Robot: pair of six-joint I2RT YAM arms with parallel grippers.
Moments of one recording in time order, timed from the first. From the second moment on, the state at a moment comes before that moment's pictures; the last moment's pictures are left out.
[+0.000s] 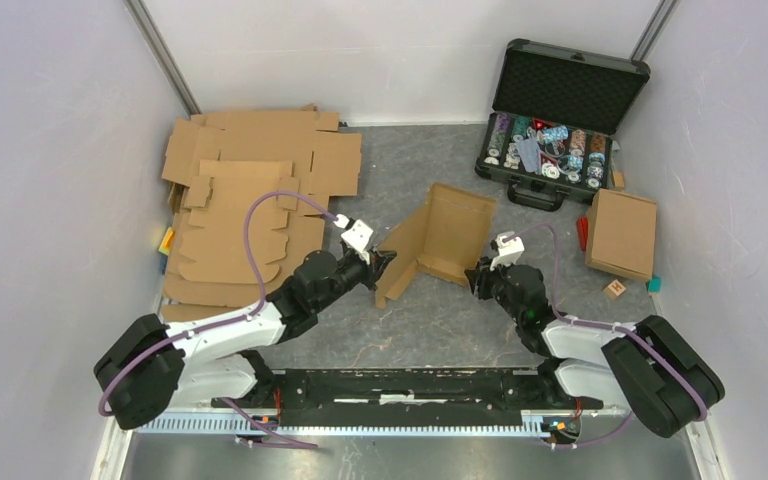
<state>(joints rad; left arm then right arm) -0.87 1.13 0.44 0.58 -0.06 -0.13 0.52 1.18 0.09 0.74 0.07 0.23</state>
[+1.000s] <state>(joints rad) -0.87 1.21 0.50 0.54 -0.02 -0.17 0.51 1.22 0.10 0.73 -0.03 0.20</state>
